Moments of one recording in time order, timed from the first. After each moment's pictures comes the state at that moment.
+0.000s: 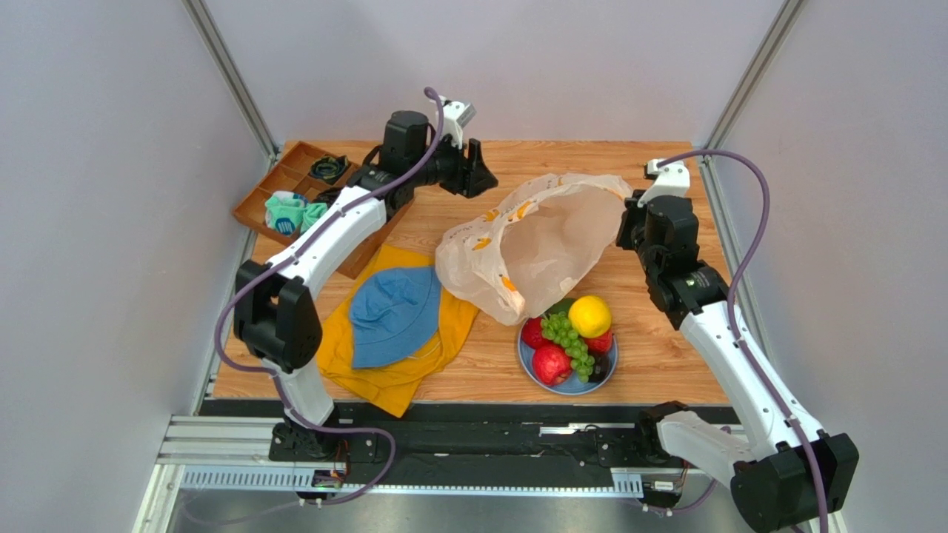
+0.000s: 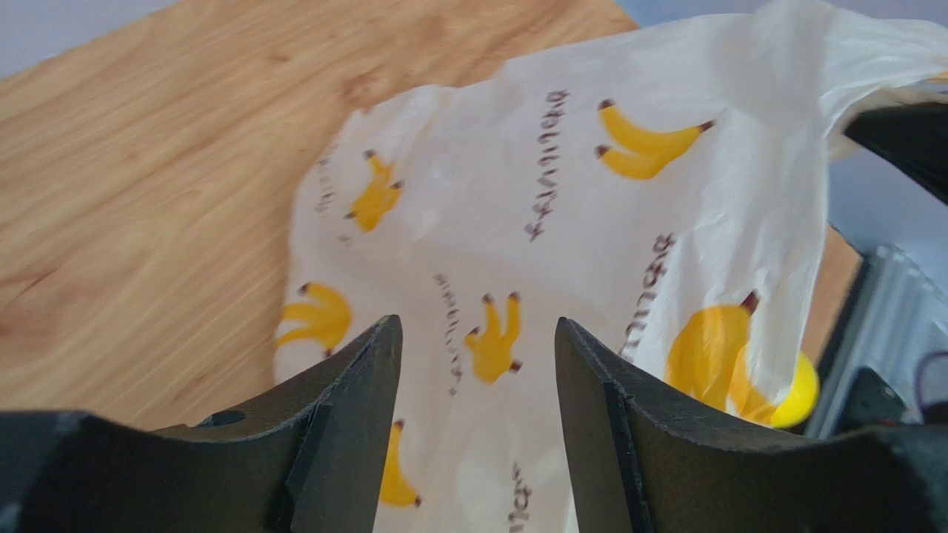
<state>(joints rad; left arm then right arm) -0.46 1.79 1.65 -0.23 0.55 -0.16 0.29 1.03 0.96 -0.25 0.25 0.16</state>
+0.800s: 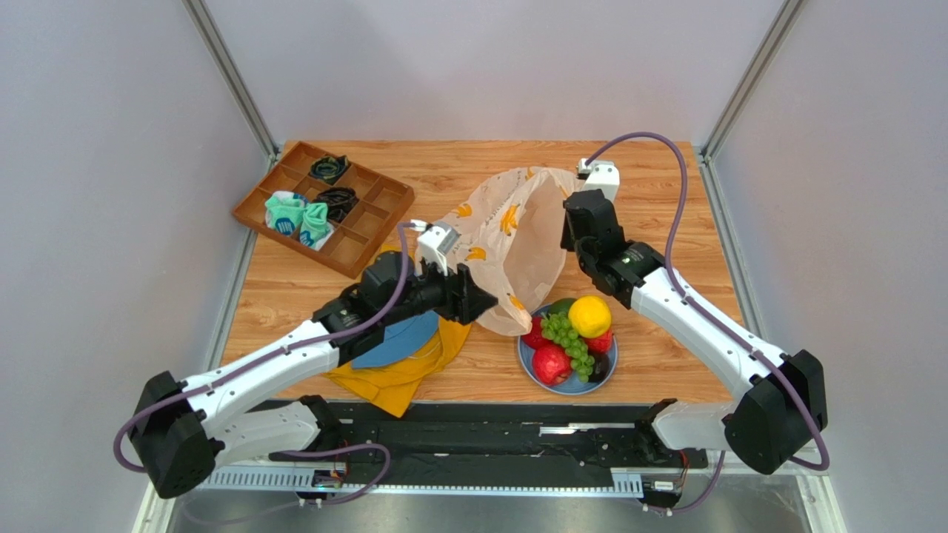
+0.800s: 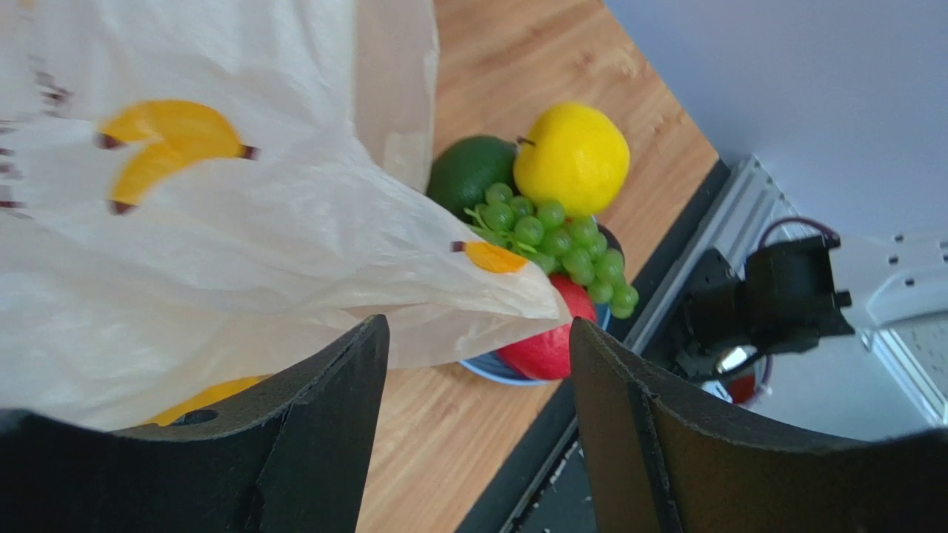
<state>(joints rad) -0.82 1.05 0.73 0.05 0.17 -0.47 0.58 1.28 1.08 -0.31 0.53 0.34</state>
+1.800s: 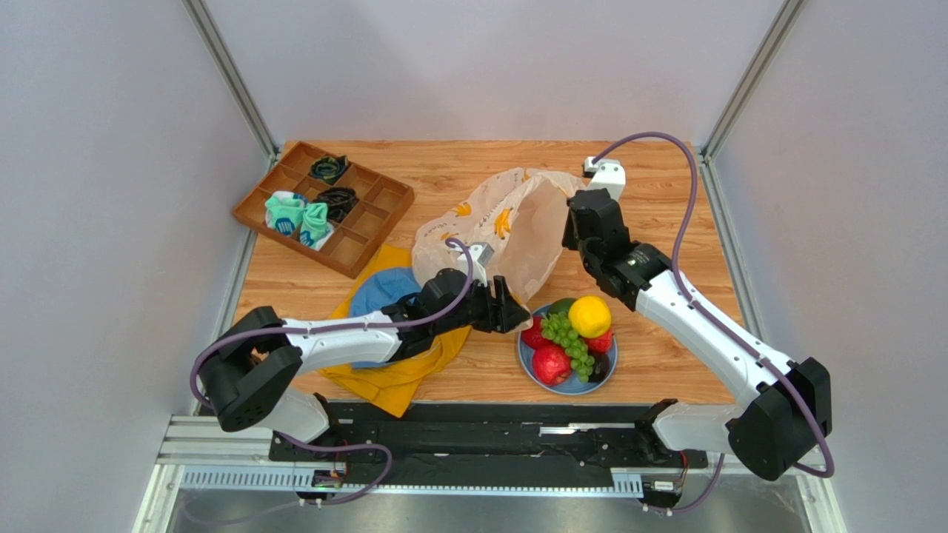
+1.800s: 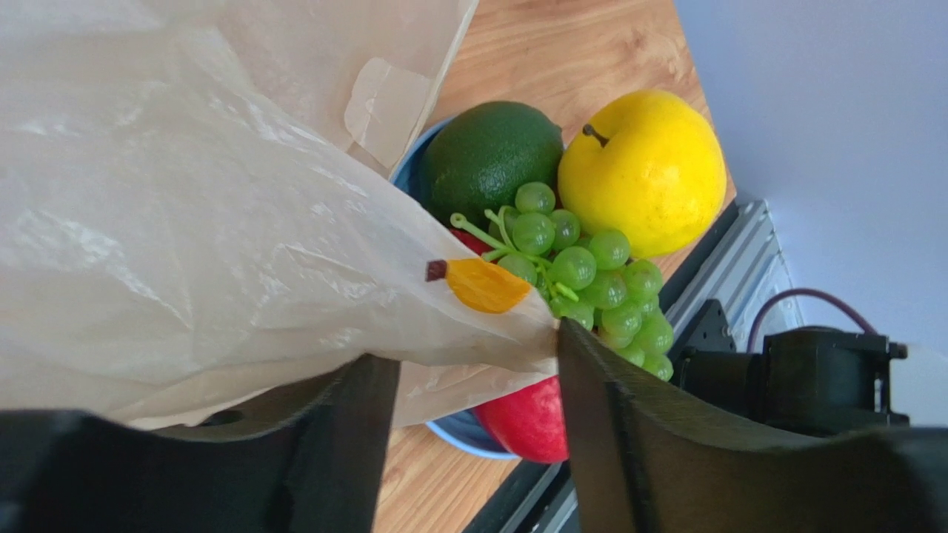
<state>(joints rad) -0.95 1.46 0.69 0.38 0.05 -0.75 0.58 1.26 1.08 -0.32 0.52 0.37</state>
